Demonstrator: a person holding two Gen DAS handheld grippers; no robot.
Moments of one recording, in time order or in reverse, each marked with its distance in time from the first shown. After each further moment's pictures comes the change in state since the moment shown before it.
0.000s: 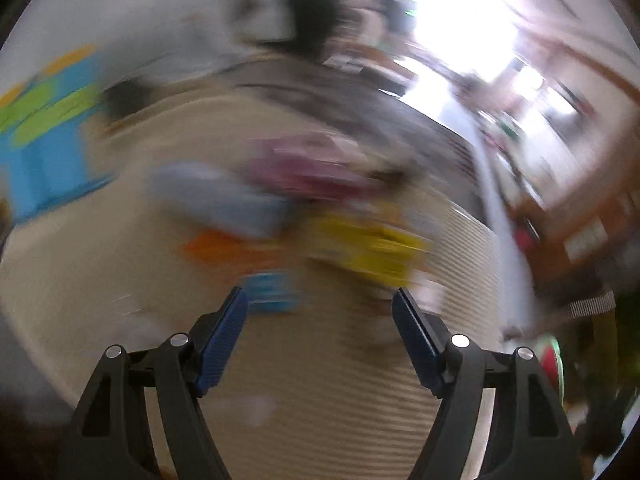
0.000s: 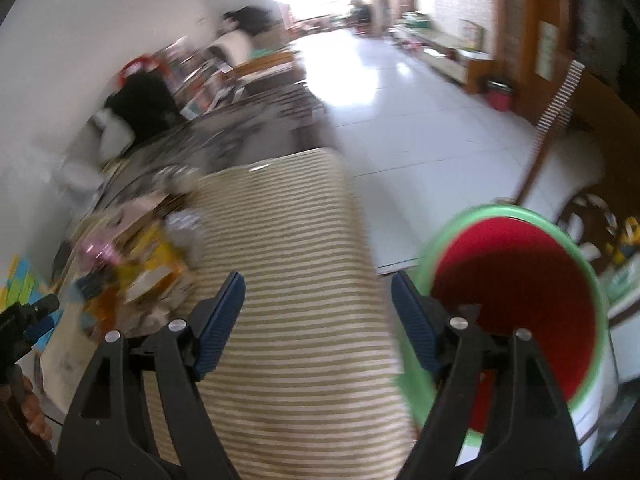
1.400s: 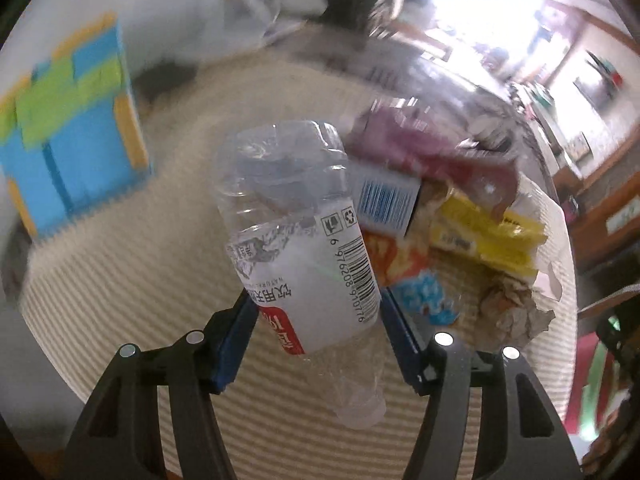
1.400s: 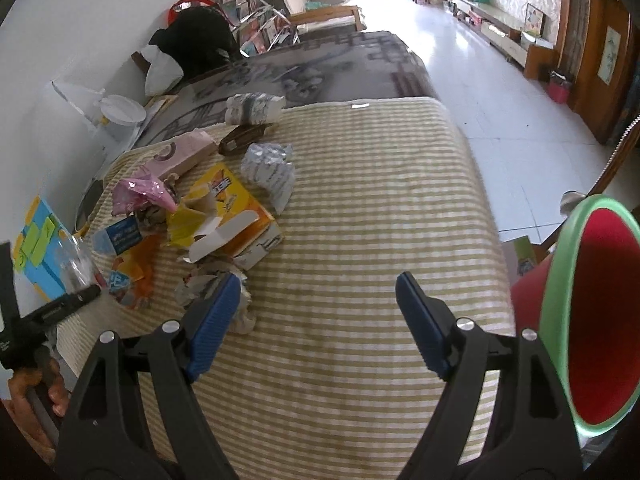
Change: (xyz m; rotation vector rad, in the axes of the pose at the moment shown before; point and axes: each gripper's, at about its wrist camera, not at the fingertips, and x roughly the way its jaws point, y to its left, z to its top) left arm 0.063 0.037 0.024 0.167 0.055 0.112; right arm 0.059 0.086 -0.018 -0.061 0.173 0.103
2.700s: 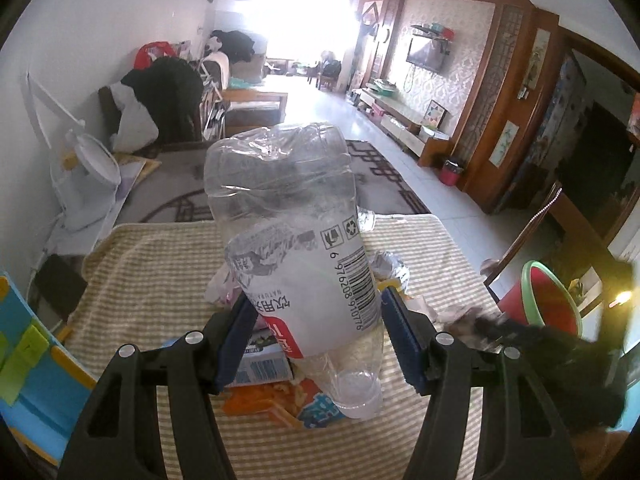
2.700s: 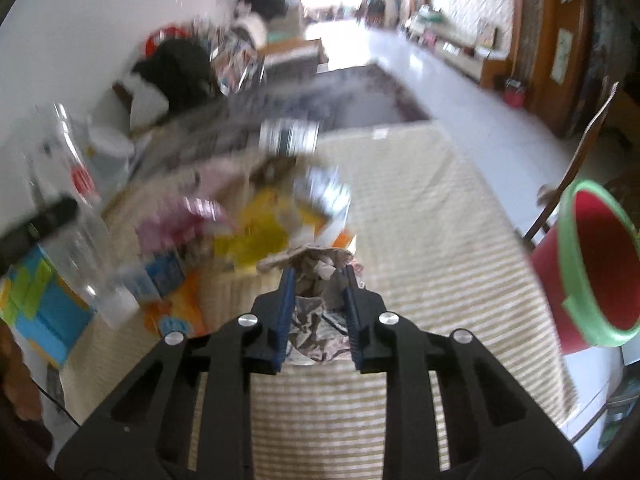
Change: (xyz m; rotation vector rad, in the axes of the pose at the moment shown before) left arm -0.072 -0.037 0.075 0.446 -0.212 -0.391; right arm -0.043 0.102 -0.010 0.111 -0.201 -0.170
